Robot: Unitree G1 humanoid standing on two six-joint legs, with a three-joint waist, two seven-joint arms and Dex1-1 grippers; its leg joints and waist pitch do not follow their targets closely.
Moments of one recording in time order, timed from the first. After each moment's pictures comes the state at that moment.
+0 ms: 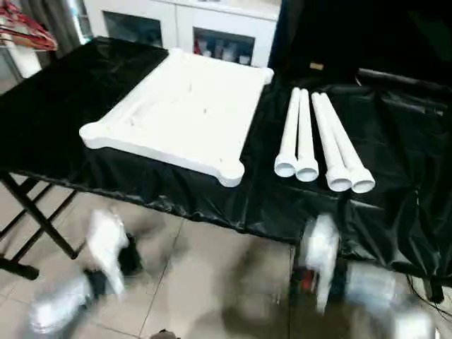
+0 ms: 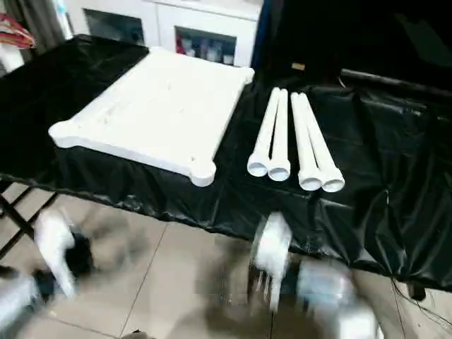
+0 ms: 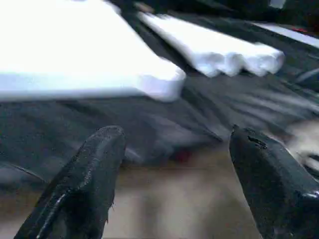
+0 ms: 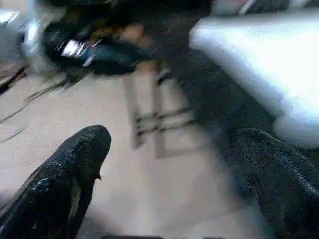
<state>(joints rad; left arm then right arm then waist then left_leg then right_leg) 0.16 0.41 0.10 -0.31 -0.34 0.27 -0.58 0.00 -0.33 0.12 -0.14 0.34 0.17 0.90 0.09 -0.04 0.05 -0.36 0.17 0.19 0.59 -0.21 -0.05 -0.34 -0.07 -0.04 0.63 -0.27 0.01</state>
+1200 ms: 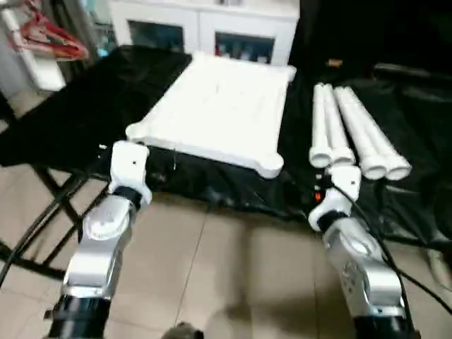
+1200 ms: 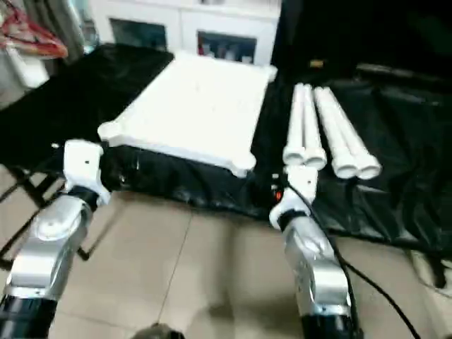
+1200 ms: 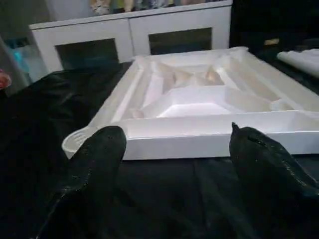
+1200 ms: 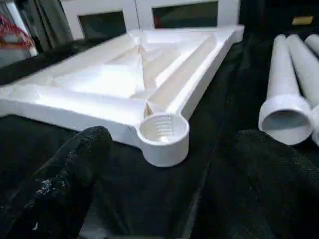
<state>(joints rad) -0.25 0.24 0.02 0.02 -0.06 0.20 -0.19 -0.17 -0.05 -0.07 0.02 0.23 0.29 0.19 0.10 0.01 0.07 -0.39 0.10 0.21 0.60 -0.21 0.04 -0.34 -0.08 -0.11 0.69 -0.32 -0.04</state>
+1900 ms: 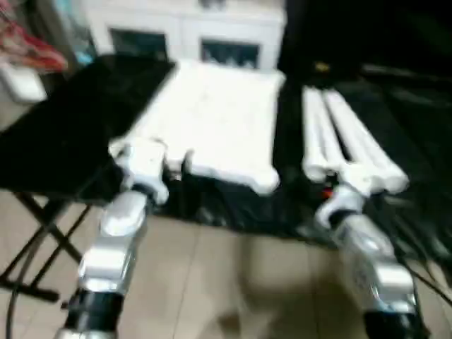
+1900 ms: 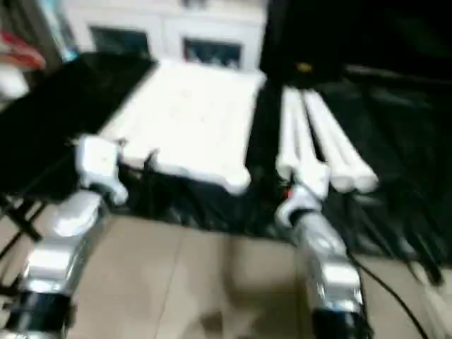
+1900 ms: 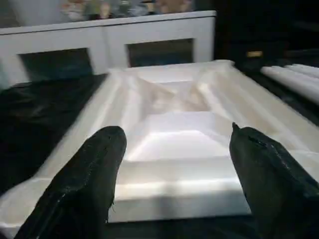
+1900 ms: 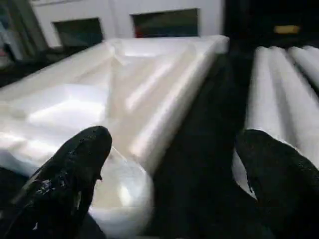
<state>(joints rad) -0.28 0.20 -0.01 0.04 -0.07 0.20 -0.21 -0.19 -0.08 -0.11 0.03 0.24 0.30 0.21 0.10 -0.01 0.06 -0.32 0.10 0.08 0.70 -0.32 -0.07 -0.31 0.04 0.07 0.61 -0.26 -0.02</state>
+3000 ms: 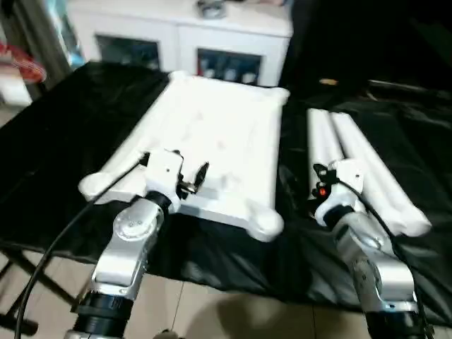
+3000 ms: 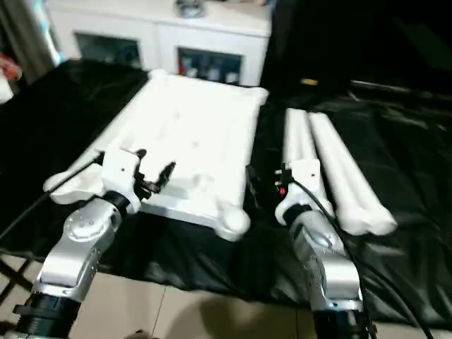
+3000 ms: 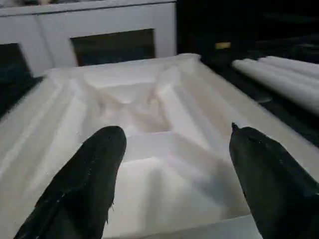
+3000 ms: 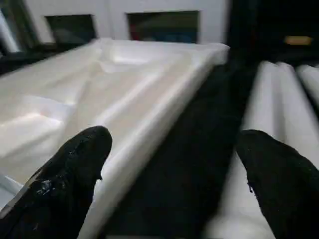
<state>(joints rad) -0.28 0.13 -0.09 0.11 -0.04 0.17 -0.26 -0.16 -0.15 -0.07 0.00 0.24 0.34 0.24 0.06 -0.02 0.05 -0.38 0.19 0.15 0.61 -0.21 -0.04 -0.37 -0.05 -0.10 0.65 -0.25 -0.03</state>
